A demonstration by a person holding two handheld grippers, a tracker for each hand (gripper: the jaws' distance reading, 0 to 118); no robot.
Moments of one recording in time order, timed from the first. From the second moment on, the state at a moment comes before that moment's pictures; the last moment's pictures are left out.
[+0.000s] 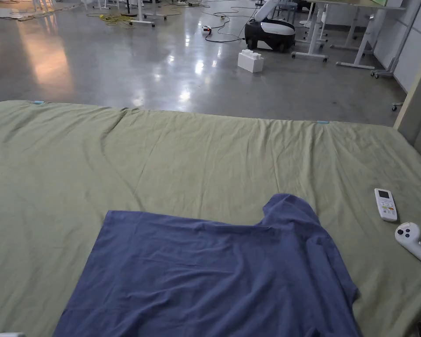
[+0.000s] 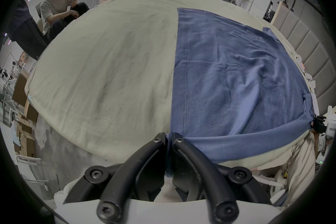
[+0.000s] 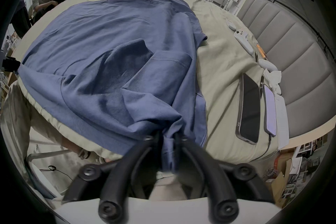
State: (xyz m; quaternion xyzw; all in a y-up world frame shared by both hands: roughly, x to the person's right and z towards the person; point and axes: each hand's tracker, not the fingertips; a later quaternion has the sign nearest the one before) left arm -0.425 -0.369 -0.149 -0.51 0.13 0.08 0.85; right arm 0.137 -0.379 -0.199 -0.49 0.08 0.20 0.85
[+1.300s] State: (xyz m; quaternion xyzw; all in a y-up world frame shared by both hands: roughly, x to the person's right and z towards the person) left arm -0.314 -0.218 -0.207 -0.11 0.15 -0.01 0.98; right arm 0.054 -0.234 -0.246 -0.01 0.02 0.06 1.00
